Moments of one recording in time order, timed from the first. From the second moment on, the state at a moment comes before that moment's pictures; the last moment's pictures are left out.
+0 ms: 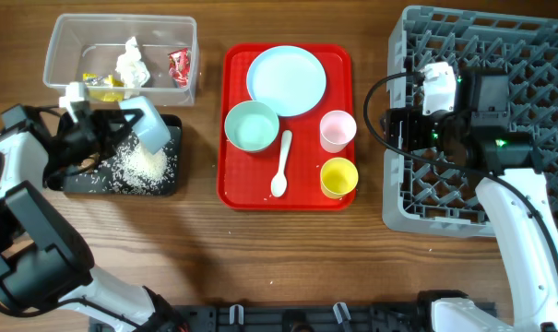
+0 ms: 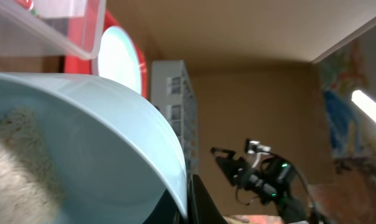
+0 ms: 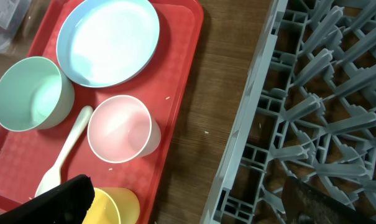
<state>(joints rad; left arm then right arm) 0.56 1.85 1.20 -0.89 1.45 0.09 0.02 1.31 1.11 -0.71 -0.24 -0.09</state>
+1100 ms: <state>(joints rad) 0.56 1.83 1.20 -0.99 1.50 0.18 0.02 1.31 1.11 -0.71 -0.24 -0.09</state>
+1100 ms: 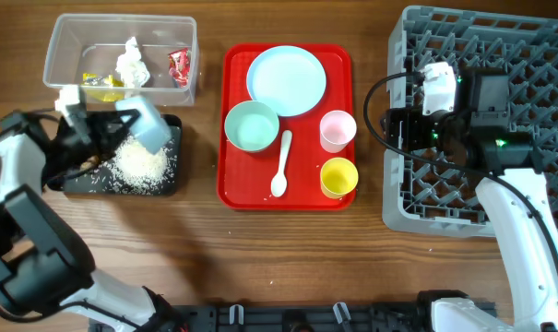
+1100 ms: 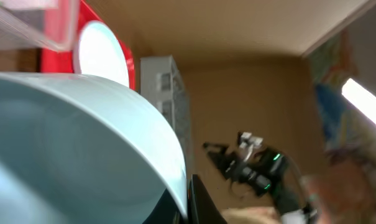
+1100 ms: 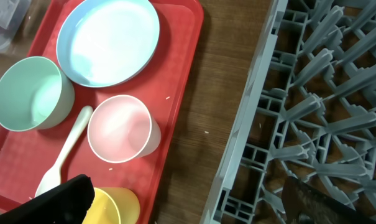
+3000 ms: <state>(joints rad) -0.55 1.59 1.33 -0.88 0.16 -0.23 0.02 1.31 1.11 -0.68 -0.33 -0.08</state>
